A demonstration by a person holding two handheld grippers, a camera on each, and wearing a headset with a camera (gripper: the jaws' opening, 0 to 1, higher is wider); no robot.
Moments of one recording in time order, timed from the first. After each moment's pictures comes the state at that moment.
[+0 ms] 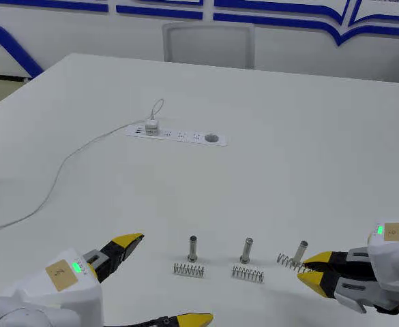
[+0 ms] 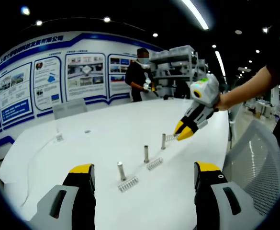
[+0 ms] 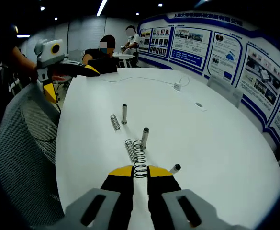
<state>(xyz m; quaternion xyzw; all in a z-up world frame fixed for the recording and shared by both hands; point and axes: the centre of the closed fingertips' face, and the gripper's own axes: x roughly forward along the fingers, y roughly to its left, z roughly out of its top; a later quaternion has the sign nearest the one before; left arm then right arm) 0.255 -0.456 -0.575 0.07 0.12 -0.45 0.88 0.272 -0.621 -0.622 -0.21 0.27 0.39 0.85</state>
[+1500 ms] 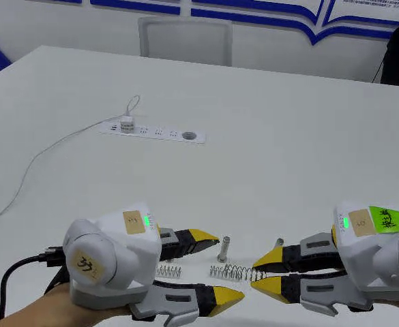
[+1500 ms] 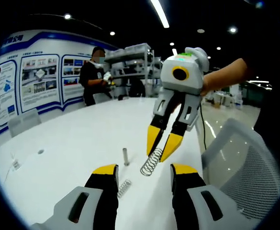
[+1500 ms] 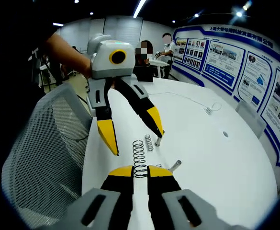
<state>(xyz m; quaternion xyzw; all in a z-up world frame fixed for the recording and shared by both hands) 0.244 -0.548 -0.576 0.10 0.12 -0.63 0.76 0.235 -0.562 -0.589 -0.25 0.24 0.52 0.78</state>
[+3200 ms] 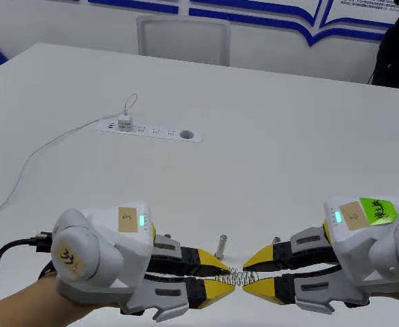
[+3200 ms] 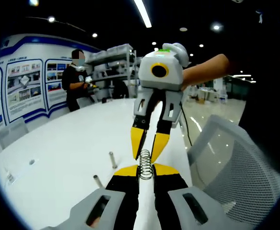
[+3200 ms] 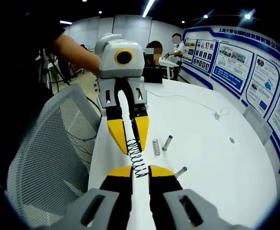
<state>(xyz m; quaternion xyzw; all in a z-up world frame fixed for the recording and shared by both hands) 0.224 -0.547 -0.566 0.11 0.10 -0.68 0.71 0.229 -0.552 -0.580 -0.26 0.24 0.55 0.76</state>
